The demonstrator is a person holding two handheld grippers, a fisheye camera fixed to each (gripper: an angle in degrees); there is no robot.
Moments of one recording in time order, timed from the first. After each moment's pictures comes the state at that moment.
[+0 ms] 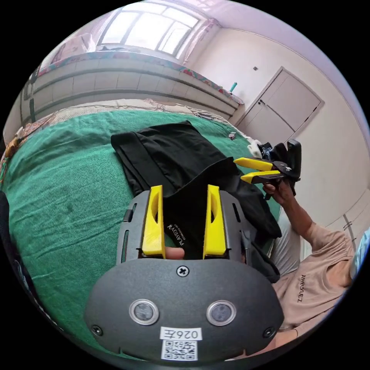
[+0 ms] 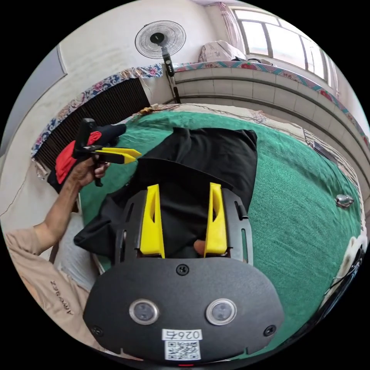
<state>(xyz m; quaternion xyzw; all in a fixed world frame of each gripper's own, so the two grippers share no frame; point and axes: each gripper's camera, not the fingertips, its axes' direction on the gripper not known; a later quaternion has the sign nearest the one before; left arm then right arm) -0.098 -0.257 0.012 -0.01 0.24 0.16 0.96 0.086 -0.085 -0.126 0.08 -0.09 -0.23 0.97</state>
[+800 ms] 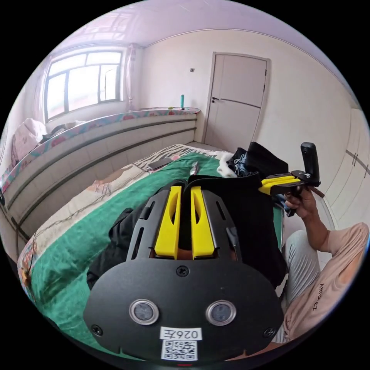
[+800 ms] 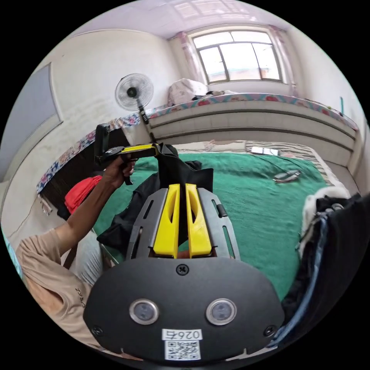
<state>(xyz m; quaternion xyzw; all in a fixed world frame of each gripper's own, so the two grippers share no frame) 0.209 -0.353 -0.060 0.16 0.32 0.34 0.87 0.236 -0.035 -0.278 0.21 -0.09 -0.09 0.97</state>
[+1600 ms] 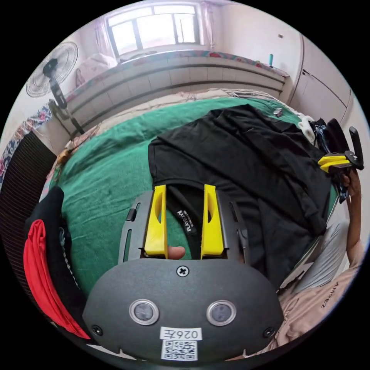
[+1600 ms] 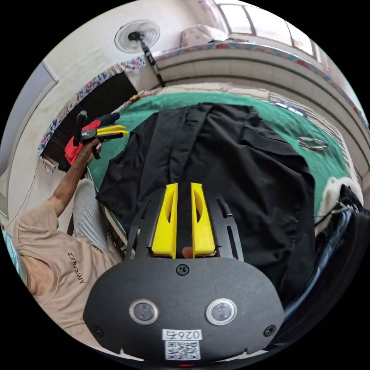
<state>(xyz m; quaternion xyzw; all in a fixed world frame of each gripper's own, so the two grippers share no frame) 0.020 -0.217 0.014 -0.08 0.07 0.11 0.99 0.194 -0.097 -0.152 -0.05 -0.11 -0.21 0.97</state>
